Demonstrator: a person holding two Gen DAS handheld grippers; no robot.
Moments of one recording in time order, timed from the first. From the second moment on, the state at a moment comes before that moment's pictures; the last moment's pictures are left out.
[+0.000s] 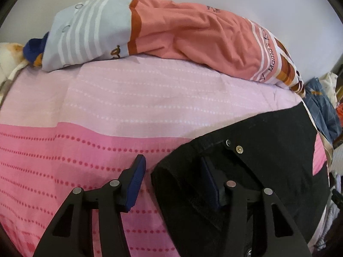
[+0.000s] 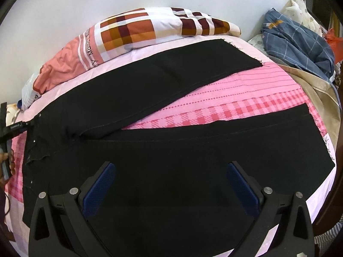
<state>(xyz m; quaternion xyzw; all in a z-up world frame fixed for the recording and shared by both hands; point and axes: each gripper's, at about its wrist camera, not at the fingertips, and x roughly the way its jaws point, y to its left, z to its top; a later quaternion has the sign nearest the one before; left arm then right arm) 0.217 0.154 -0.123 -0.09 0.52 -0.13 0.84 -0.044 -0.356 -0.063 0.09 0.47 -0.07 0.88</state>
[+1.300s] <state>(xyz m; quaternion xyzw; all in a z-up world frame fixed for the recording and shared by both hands) -0.031 0.035 -0.018 -0.12 0.33 -0.17 0.92 0.199 -0.371 -0.099 0.44 0.54 0.17 0.69</state>
